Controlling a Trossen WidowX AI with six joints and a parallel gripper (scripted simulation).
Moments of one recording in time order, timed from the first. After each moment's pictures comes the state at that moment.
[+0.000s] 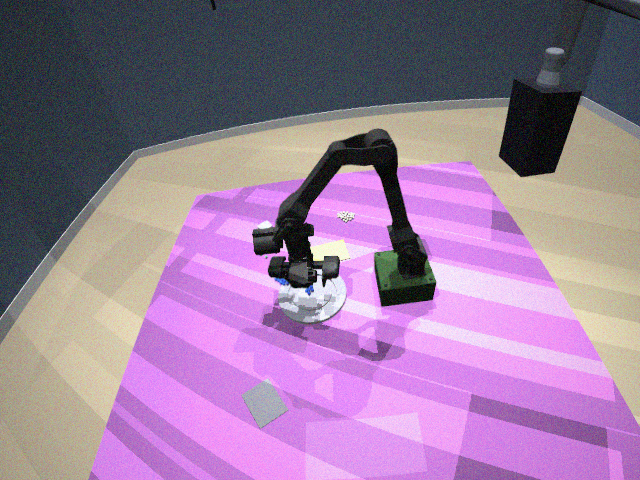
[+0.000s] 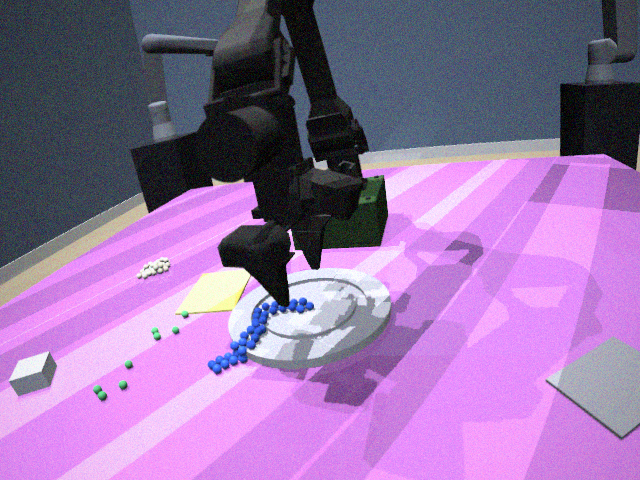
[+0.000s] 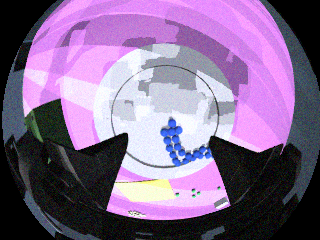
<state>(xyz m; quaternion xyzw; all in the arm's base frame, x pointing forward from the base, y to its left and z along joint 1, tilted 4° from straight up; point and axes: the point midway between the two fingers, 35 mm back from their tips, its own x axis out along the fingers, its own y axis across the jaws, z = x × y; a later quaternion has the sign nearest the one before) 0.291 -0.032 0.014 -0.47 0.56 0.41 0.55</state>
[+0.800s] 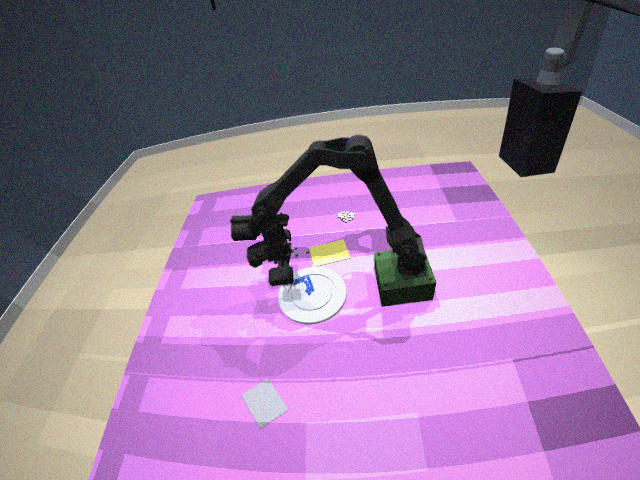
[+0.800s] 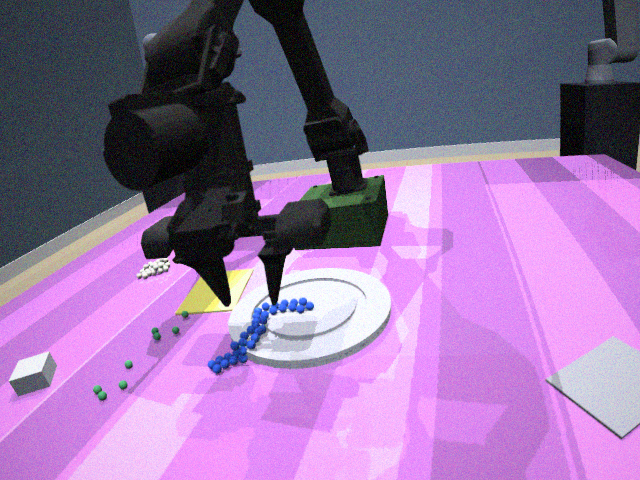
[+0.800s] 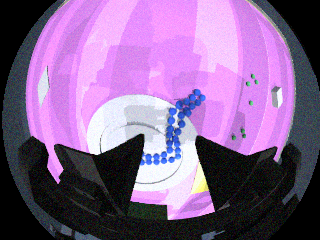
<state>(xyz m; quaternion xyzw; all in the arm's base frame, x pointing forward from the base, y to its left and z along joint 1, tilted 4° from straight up) 0.350 -0.070 0.036 -0.03 0.68 -0.03 0.73</state>
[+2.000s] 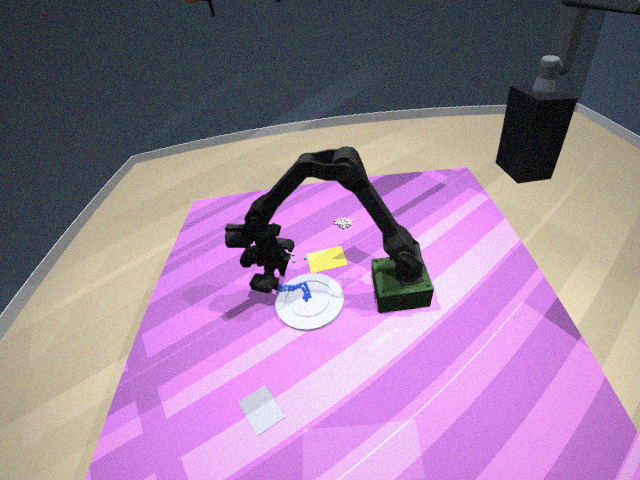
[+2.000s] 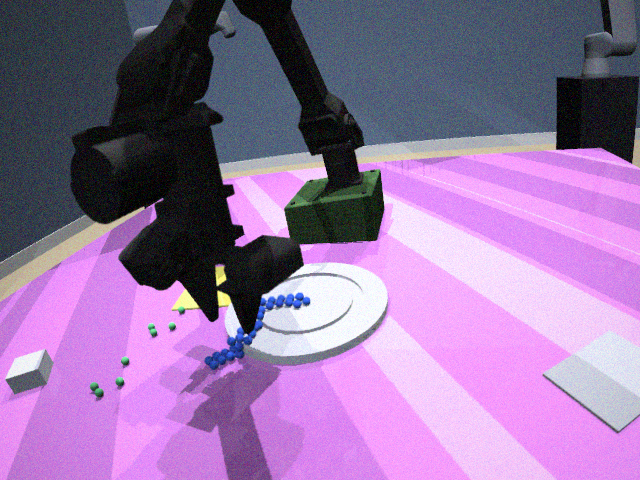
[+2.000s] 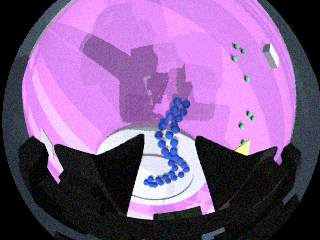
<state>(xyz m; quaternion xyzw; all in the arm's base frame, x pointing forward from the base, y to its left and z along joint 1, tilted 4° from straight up) 0.370 -0.090 0.019 0.12 0.66 -0.17 0.72</state>
